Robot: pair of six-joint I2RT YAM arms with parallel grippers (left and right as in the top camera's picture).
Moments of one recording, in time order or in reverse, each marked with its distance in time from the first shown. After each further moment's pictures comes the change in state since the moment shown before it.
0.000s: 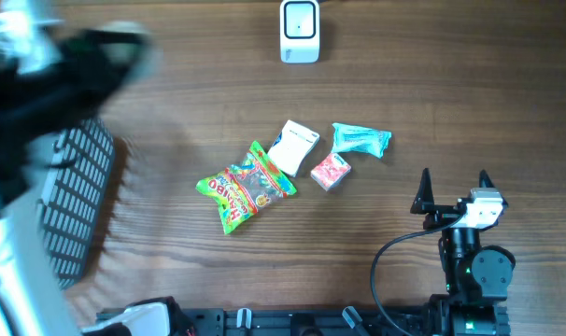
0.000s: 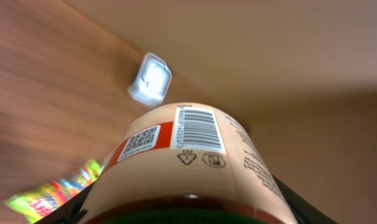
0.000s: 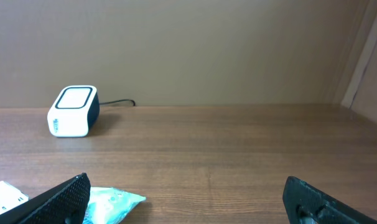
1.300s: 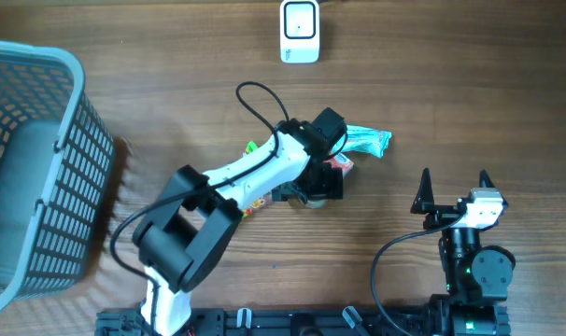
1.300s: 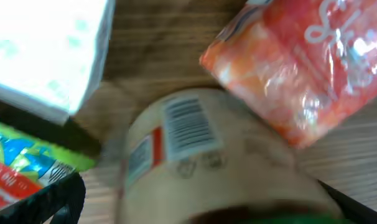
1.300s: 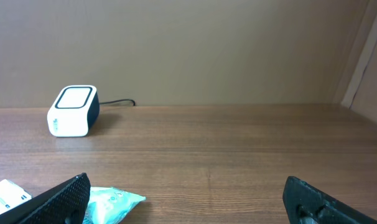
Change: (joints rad) left arm -0.902 0.603 -0.644 0.414 -0.468 -0.171; right arm 0.000 0.000 0.000 0.000 0.000 0.000
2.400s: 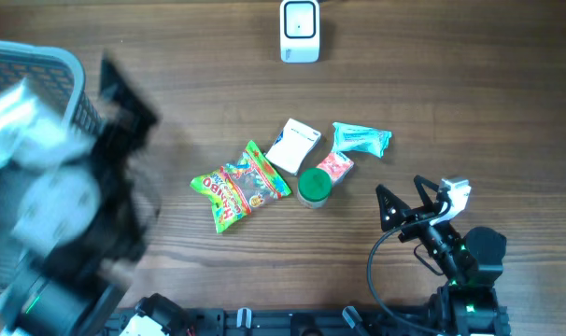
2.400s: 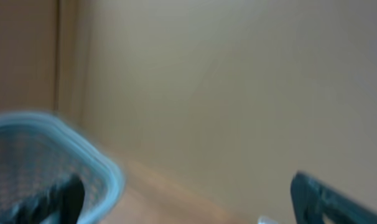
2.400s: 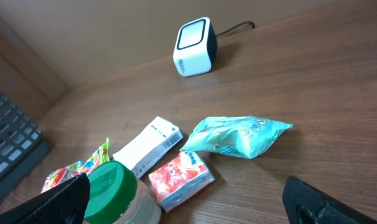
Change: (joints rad) left arm 0.188 -1.123 -0.029 0.436 -1.099 0.402; right arm 0.000 0.277 0.021 0.029 -0.503 0.347
